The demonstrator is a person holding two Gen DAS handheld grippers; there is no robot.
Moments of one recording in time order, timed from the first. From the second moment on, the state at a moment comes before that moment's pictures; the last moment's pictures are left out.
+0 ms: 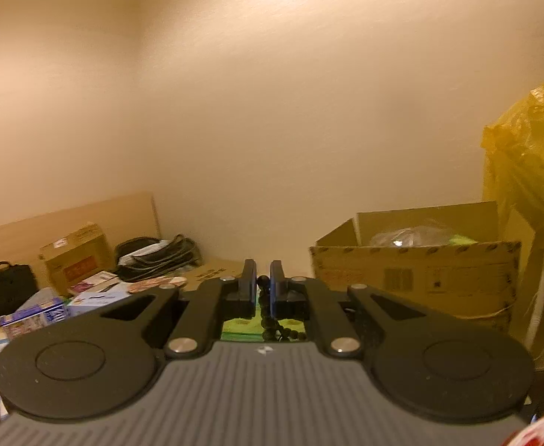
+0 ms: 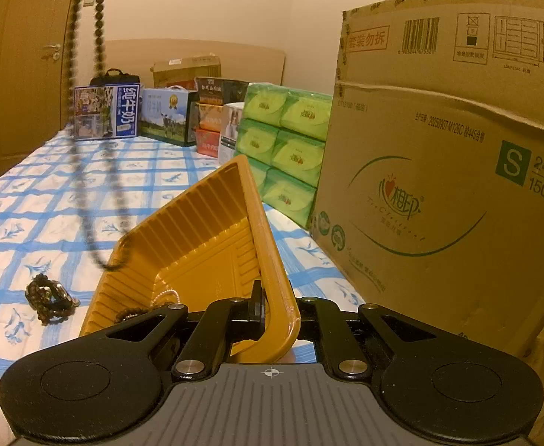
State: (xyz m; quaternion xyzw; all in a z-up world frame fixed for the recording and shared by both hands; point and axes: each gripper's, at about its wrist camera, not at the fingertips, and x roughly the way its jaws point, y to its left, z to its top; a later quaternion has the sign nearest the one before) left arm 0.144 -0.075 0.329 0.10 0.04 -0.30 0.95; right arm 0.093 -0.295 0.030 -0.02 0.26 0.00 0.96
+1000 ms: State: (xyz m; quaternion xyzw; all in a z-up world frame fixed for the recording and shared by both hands) left arm 0.206 -0.151 0.078 0.11 0.35 -0.34 0.87; right arm 0.093 -0.301 0.025 -0.01 0.27 0.00 0.96
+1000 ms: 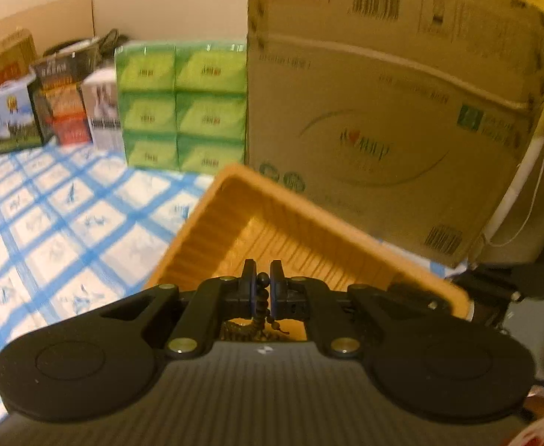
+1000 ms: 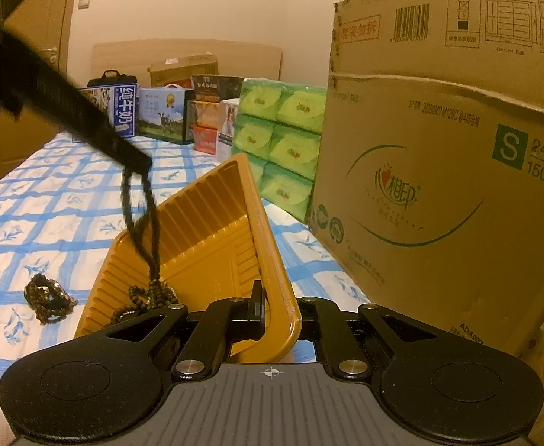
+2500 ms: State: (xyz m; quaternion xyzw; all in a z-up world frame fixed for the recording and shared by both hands) left arm 0.114 0.063 0.013 0.01 0.34 -0.04 0.94; right arm 0.093 -0.306 0.019 -0.01 0.28 -0.01 0.96
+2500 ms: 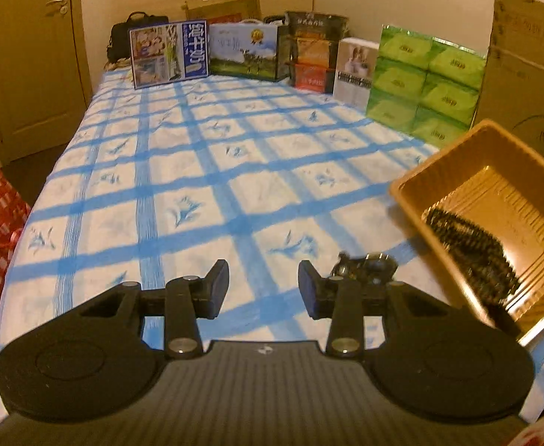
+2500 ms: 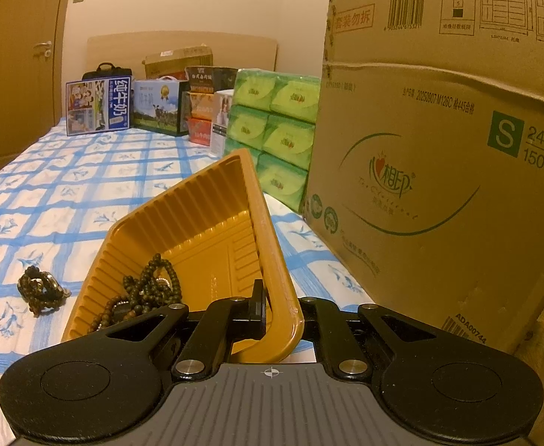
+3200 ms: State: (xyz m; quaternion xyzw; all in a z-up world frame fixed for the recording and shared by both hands) left arm 0.148 -0.004 -0.040 -0.03 0.37 -0.09 0.93; right arm 0.092 -0.306 0.020 -0.02 0.28 -0.01 0.96
